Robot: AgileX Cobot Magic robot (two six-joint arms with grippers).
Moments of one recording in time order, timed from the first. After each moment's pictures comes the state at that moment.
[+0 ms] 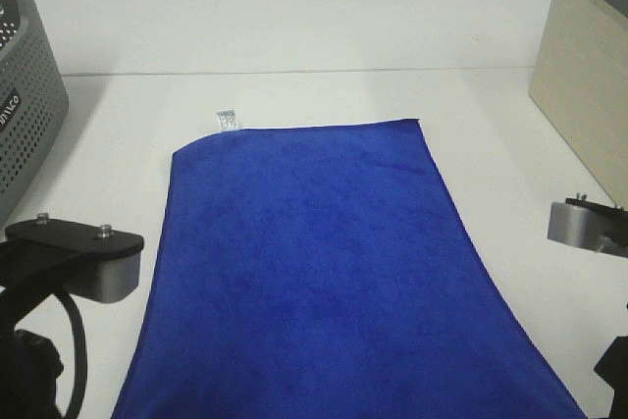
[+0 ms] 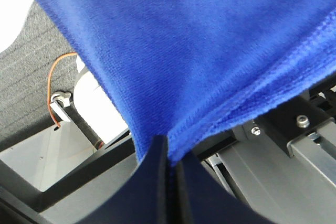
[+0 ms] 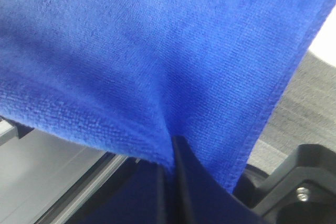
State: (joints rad) left arm -0.95 1.29 -0.79 -0.33 1.11 -0.41; right arm 0.21 1.27 -0.55 0.52 1.22 -0.34
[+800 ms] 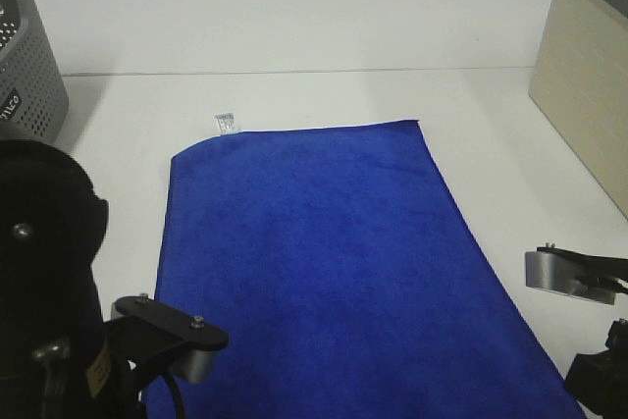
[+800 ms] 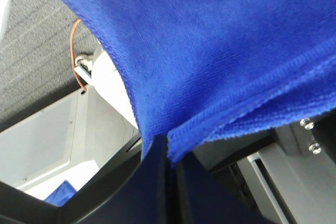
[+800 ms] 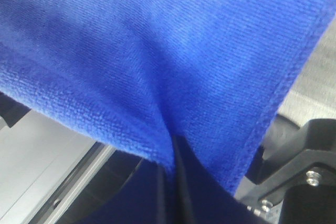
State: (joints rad) left arm -0.95 1.61 -0.77 -0.37 1.04 -0.23; right arm 0.21 1.49 -0.53 0.50 1.21 -0.32
